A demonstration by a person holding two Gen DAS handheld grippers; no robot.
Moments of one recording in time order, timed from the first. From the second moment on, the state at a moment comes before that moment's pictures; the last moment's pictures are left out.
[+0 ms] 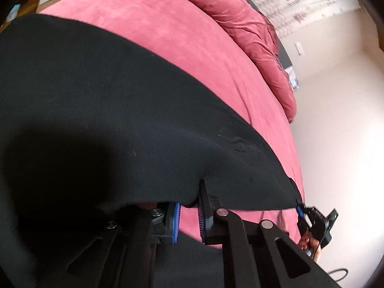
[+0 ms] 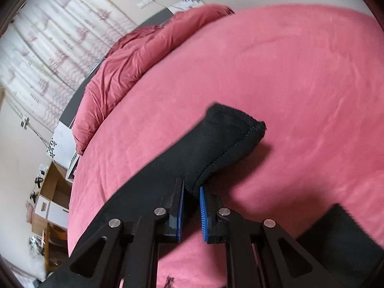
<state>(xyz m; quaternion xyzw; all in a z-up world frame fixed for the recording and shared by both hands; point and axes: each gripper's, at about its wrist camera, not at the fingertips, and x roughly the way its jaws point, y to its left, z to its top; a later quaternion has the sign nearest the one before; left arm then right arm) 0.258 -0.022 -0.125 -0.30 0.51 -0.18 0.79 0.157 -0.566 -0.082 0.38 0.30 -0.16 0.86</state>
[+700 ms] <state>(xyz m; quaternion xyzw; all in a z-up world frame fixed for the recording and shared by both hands) 0.174 -0.005 -0.134 -0.20 0.50 -0.23 0.81 0.093 -0.539 -0.109 0.29 0.36 -0.25 0.85</state>
